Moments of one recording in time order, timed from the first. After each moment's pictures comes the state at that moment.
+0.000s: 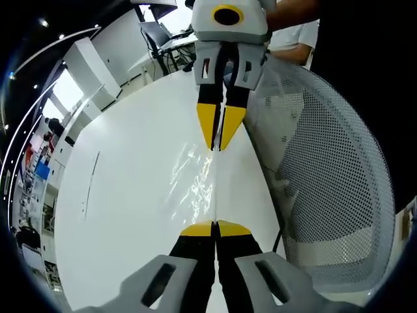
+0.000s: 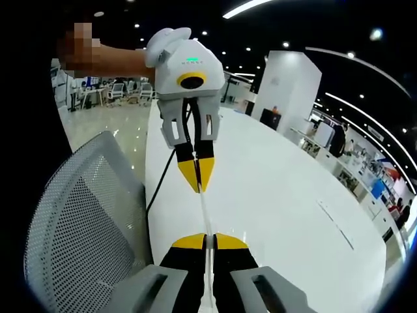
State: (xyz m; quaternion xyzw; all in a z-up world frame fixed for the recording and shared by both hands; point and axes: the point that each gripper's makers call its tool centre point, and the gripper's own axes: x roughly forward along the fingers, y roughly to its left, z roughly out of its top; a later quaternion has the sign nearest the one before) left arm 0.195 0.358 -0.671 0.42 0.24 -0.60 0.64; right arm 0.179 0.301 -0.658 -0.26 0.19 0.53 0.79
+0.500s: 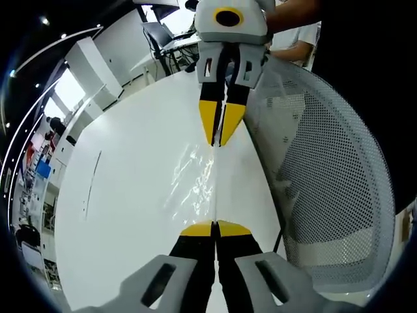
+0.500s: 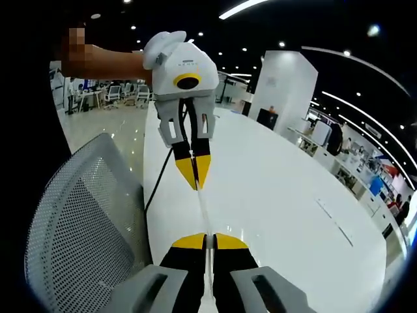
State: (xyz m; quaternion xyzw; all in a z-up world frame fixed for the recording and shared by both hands) left arm 0.197 0.360 -0.670 0.41 0.24 -0.60 0.64; right arm 0.181 0.295 -0.657 -0.25 0.19 0.52 0.80
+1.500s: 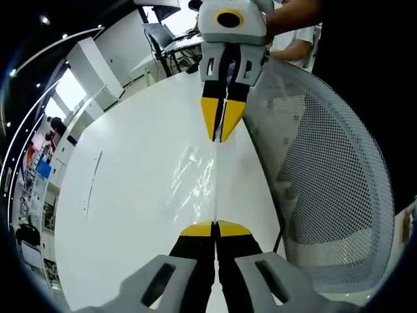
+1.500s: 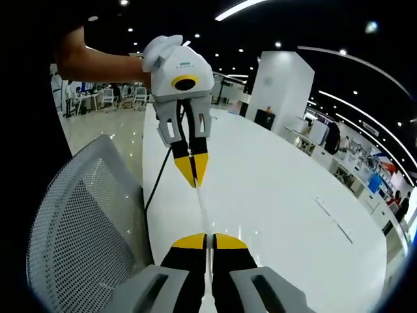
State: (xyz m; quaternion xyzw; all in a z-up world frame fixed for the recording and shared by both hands) left arm 0.197 0.361 -0.668 0.41 0.24 -0.60 0.64; right arm 0.178 0.289 -0.655 -0.24 0.19 0.52 0.80
